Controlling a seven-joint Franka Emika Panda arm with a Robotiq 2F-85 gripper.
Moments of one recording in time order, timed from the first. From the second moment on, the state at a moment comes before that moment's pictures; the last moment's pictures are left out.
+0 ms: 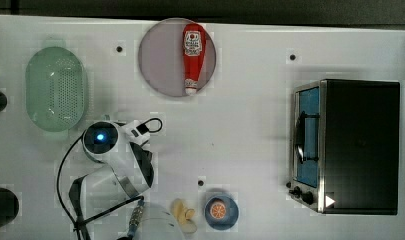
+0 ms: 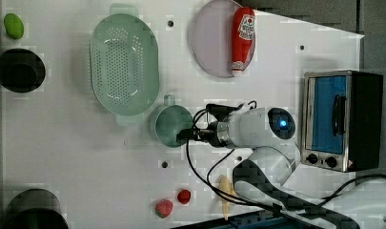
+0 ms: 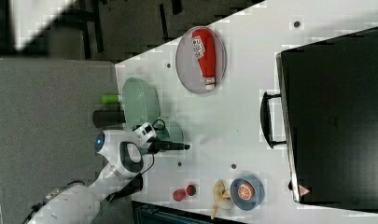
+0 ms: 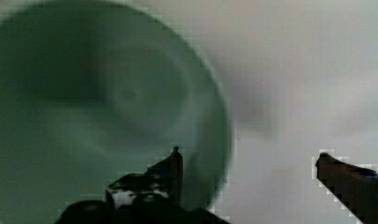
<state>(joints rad) -0.06 0.47 0.49 -2.31 -0.18 1.01 -0.11</state>
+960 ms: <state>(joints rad) -0.08 0.45 0.51 -2.31 -0.20 1.05 -0.11</state>
